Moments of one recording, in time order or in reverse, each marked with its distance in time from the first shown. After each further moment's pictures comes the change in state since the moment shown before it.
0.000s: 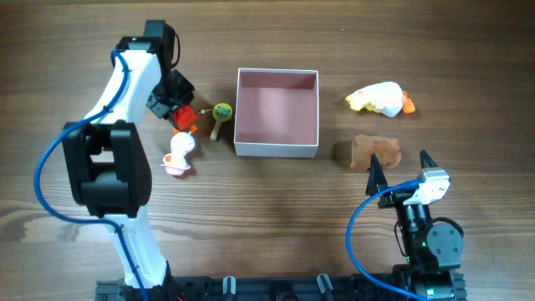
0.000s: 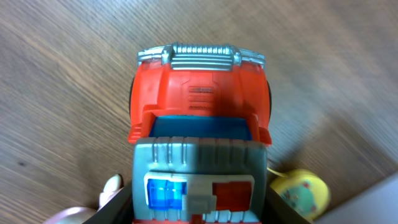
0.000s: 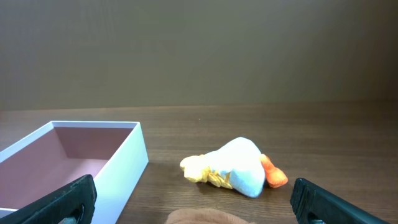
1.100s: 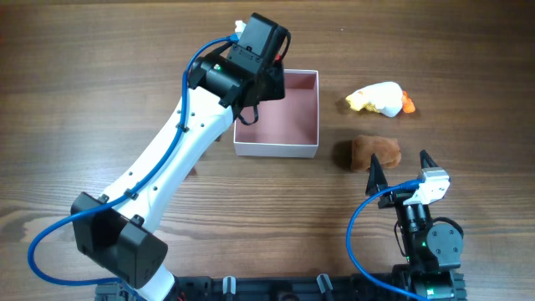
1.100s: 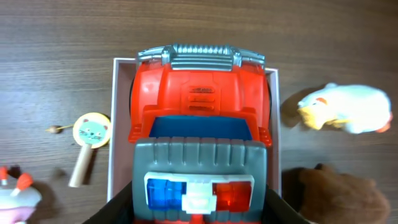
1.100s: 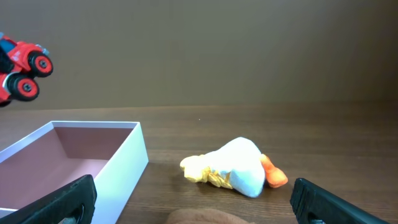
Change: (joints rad) left arm -0.517 -0.336 0.026 0.145 -0.094 0.256; right arm 0.000 0.000 0.000 0.000 0.000 0.000
